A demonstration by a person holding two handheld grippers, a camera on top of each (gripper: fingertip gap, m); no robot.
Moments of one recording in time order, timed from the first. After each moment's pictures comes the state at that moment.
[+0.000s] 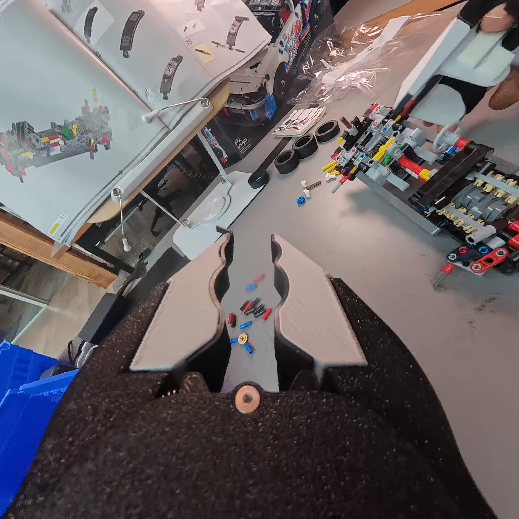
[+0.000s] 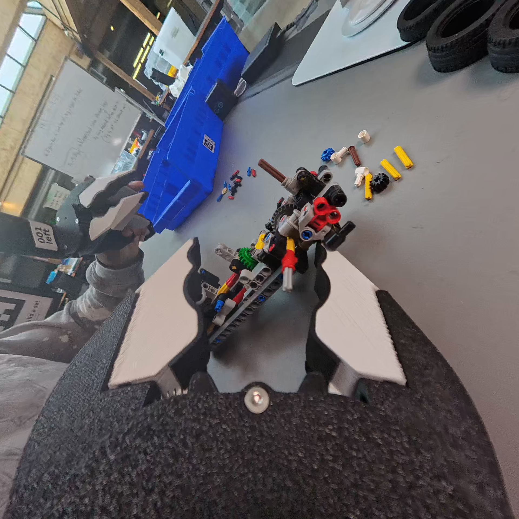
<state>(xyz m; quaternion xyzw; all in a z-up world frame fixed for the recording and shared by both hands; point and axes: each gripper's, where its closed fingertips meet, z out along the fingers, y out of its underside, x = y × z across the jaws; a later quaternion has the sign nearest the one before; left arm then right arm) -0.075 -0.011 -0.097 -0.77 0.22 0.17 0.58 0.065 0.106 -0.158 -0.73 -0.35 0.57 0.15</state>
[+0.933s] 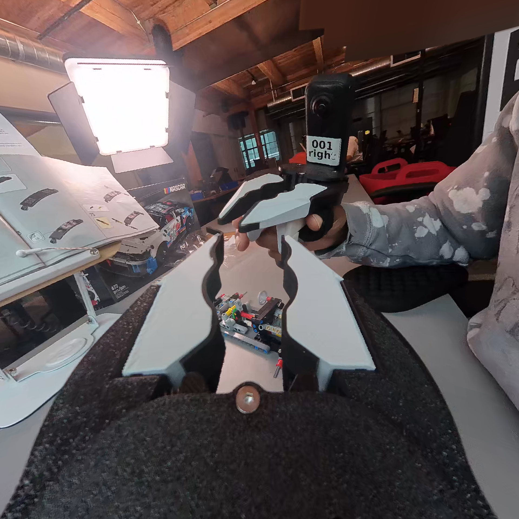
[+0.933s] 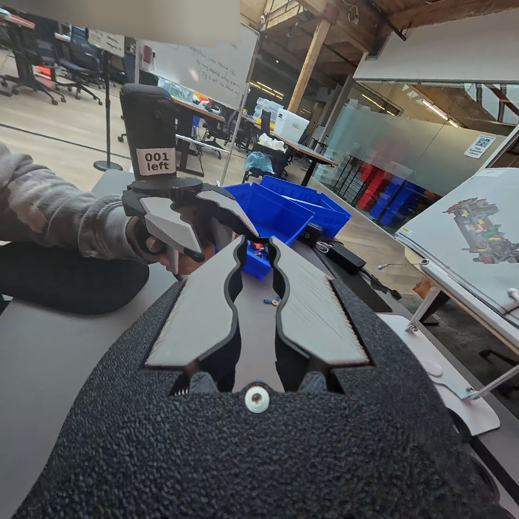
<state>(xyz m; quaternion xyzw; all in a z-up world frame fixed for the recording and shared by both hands) 0.028 -0.087 -0.030 -0.57 0.28 -0.17 0.75 0.008 -0.072 -0.018 -0.32 -0.63 0.49 0.51</state>
